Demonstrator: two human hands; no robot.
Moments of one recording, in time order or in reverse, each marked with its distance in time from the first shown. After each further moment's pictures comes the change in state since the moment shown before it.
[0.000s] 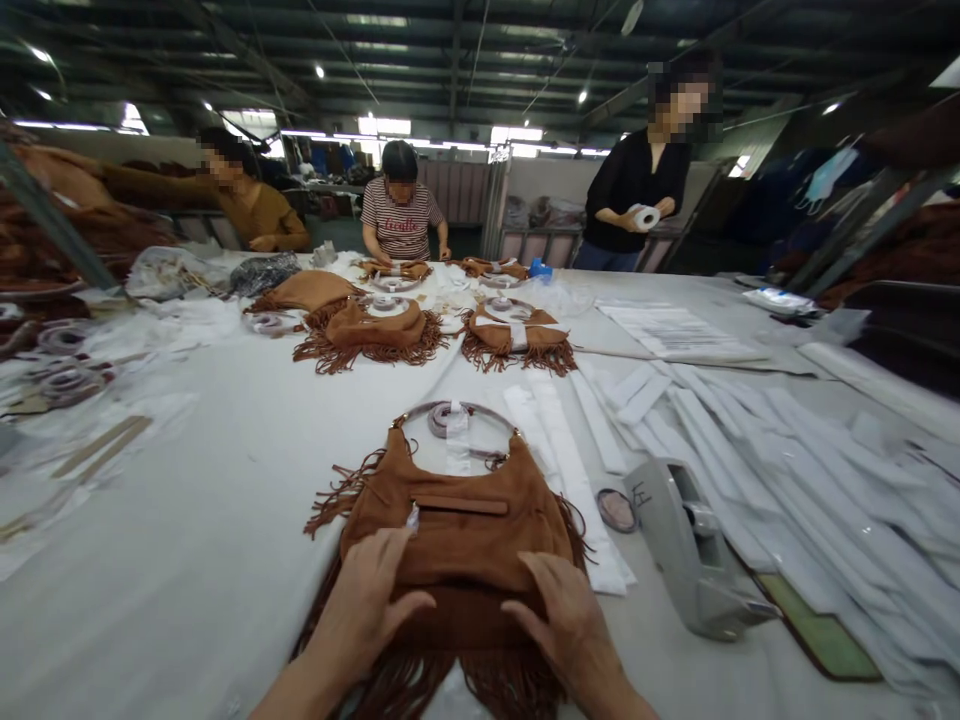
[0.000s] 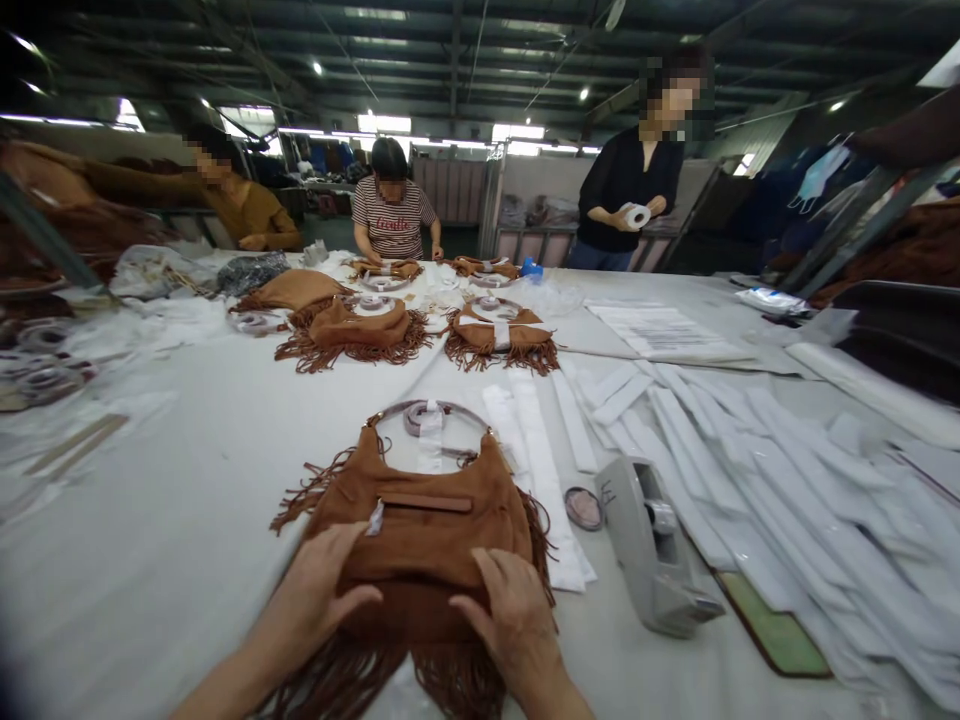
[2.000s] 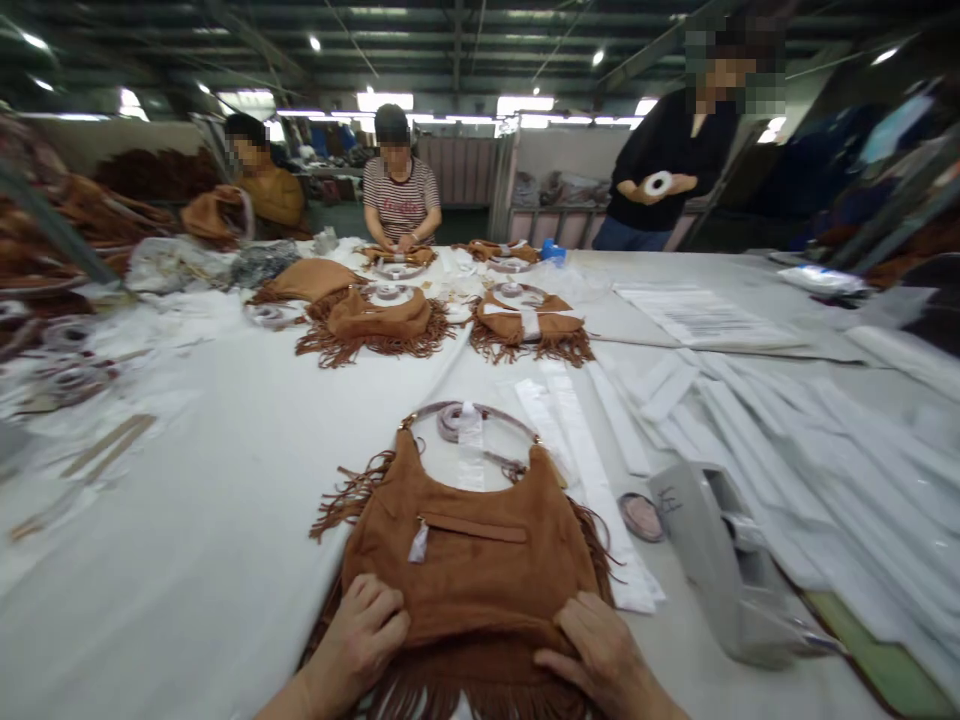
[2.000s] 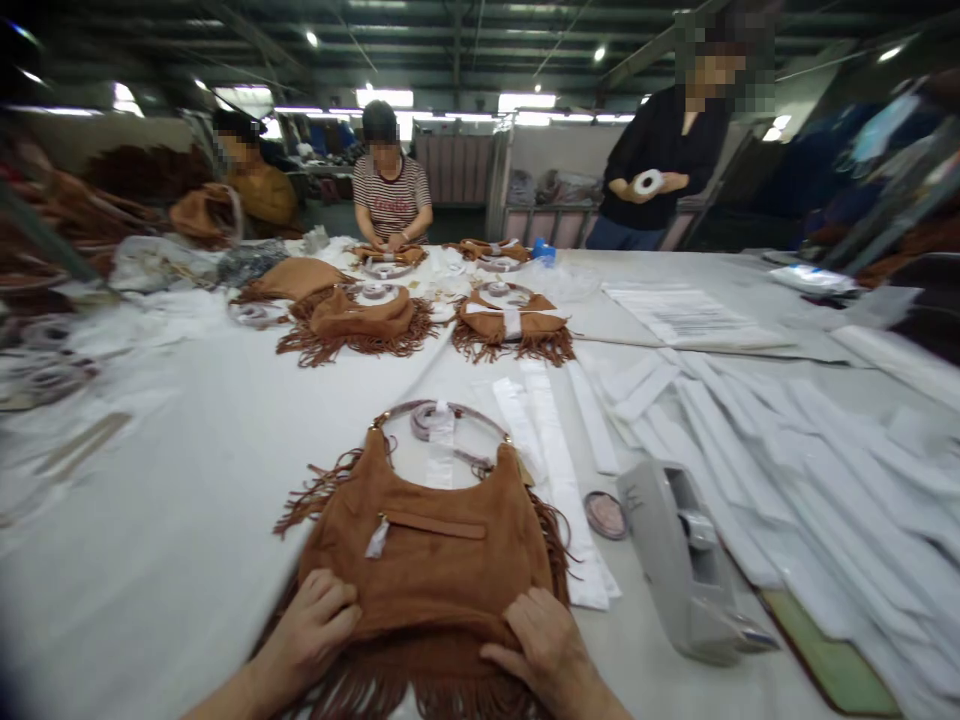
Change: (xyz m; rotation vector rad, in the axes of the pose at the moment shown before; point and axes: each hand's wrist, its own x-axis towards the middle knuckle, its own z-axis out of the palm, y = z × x) left_hand -0.023 -0.036 0.036 0.001 0.136 0.487; right_hand -0.020 0.030 0.014 0.062 -0.136 -0.224
